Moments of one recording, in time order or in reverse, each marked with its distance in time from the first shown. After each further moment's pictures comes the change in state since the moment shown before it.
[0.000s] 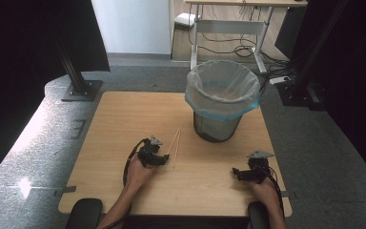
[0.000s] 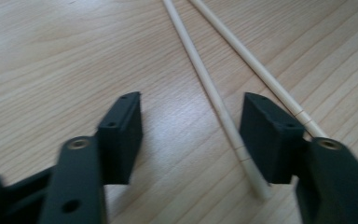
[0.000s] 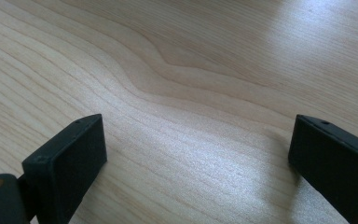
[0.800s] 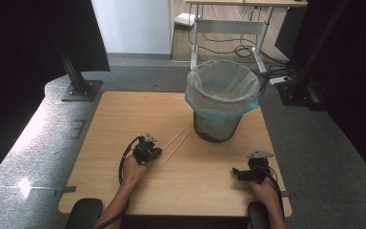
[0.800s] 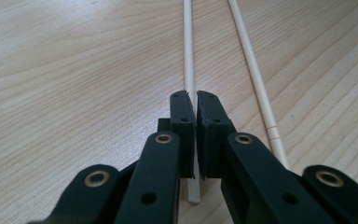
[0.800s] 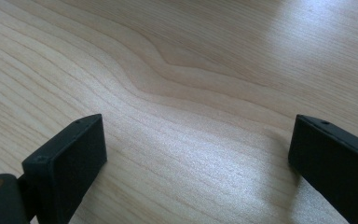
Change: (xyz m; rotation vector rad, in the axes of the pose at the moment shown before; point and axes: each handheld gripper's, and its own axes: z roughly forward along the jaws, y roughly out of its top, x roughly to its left) left arm 0.019 -0.003 -0.003 -0.015 -0.039 -0.019; right arm 0.000 0.000 0.000 0.000 0.000 0.001
